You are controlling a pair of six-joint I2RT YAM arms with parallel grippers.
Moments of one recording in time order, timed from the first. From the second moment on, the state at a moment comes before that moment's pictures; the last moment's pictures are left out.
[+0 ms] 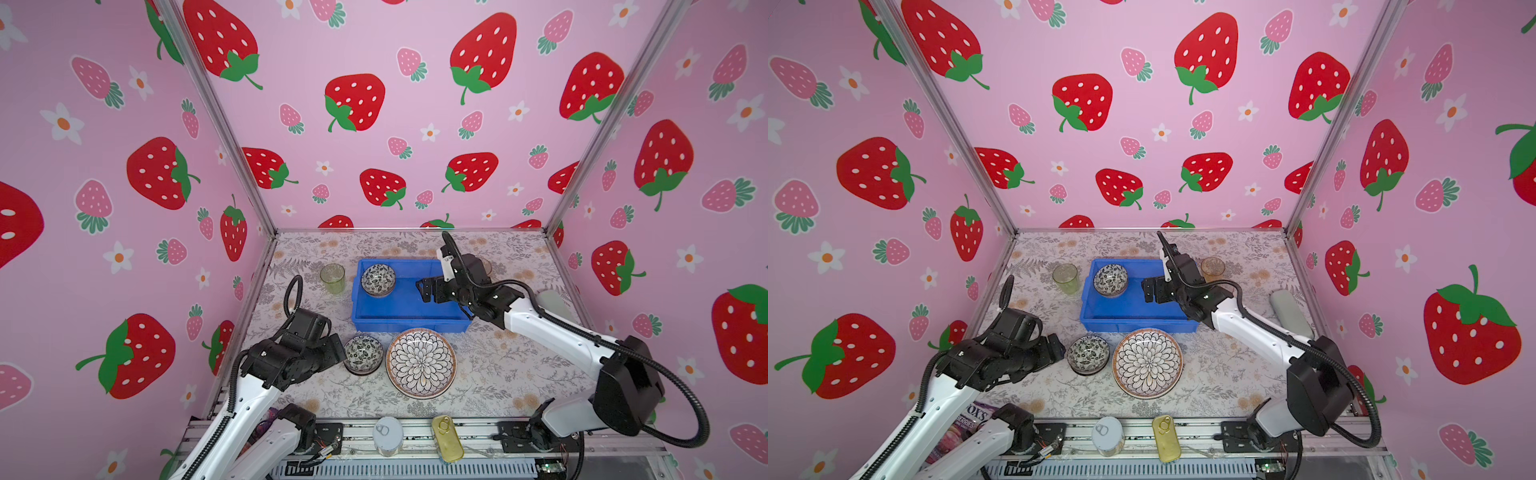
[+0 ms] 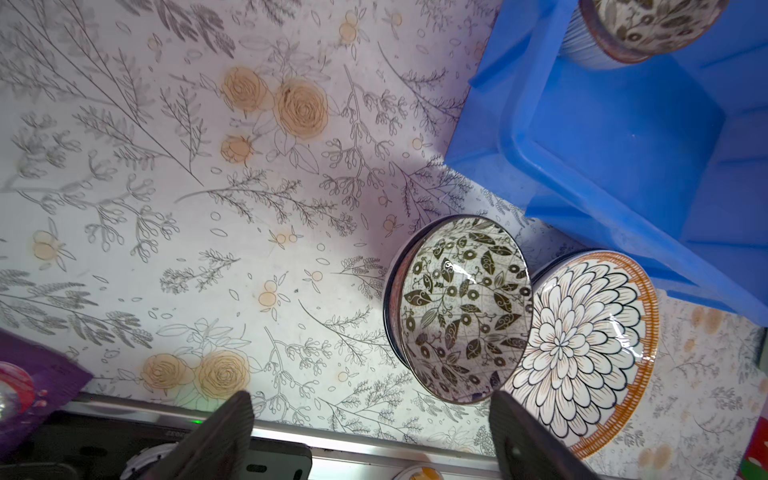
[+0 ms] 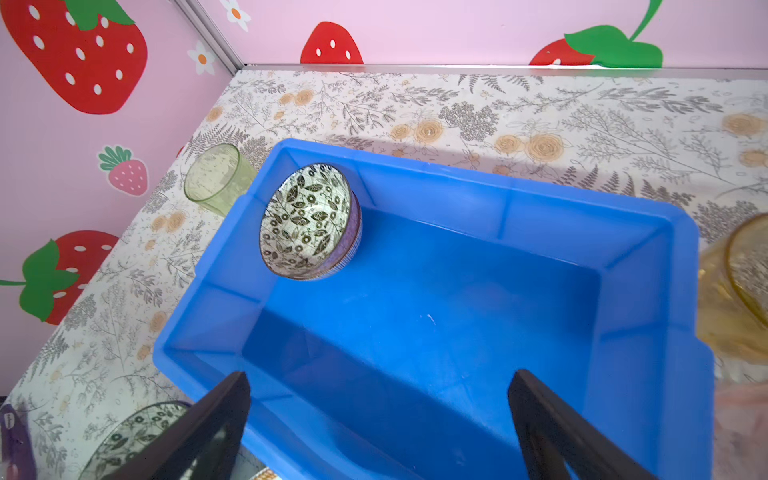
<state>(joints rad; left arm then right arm) -0.38 0.77 0.81 -1.18 0.00 -0.81 0.76 1.43 1.05 -0.21 0.04 0.35</state>
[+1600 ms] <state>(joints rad) -0.46 1.08 0.73 -0.98 0.05 -0.83 0.63 1.31 0.84 -0.14 -0.13 0.31</state>
